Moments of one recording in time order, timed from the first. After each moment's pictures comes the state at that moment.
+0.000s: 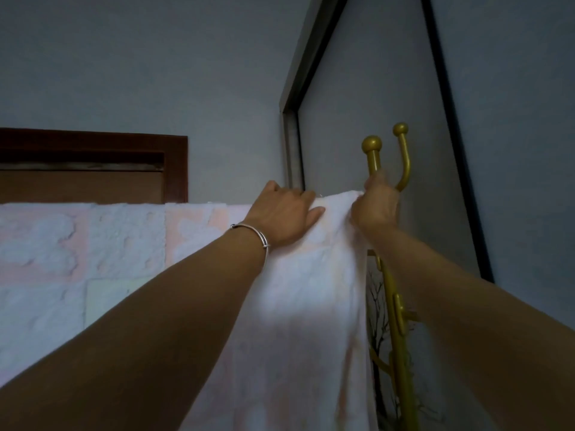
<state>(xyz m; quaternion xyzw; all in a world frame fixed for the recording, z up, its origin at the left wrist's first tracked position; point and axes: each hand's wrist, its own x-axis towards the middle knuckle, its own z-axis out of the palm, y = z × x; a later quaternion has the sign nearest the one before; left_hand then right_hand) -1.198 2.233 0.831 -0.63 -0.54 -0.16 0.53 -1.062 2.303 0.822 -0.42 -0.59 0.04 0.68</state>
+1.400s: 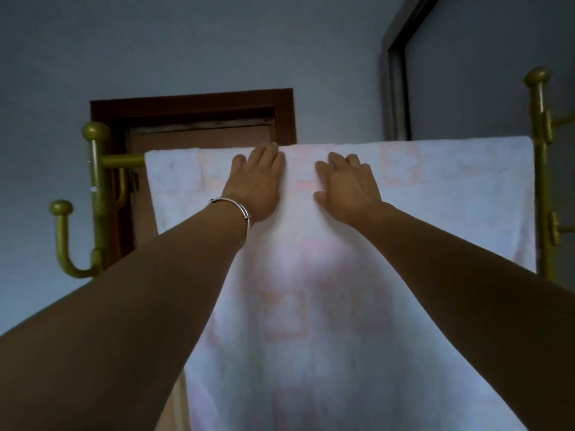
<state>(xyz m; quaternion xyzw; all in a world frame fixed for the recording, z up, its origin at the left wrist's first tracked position) -1.438 1.957 0.771 -0.52 -0.69 -0.10 0.49 -1.310 2.052 0.757 -0.34 -0.81 -0.24 0.42</state>
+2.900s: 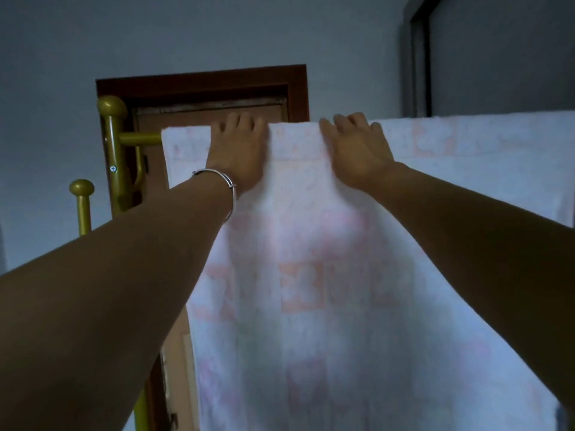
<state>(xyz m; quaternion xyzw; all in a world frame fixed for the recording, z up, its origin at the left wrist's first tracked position) -1.490 1.938 0.784 -0.46 -0.69 -0.18 0.53 -1.338 2.045 0.779 -0.34 -0.80 -0.29 0.40</state>
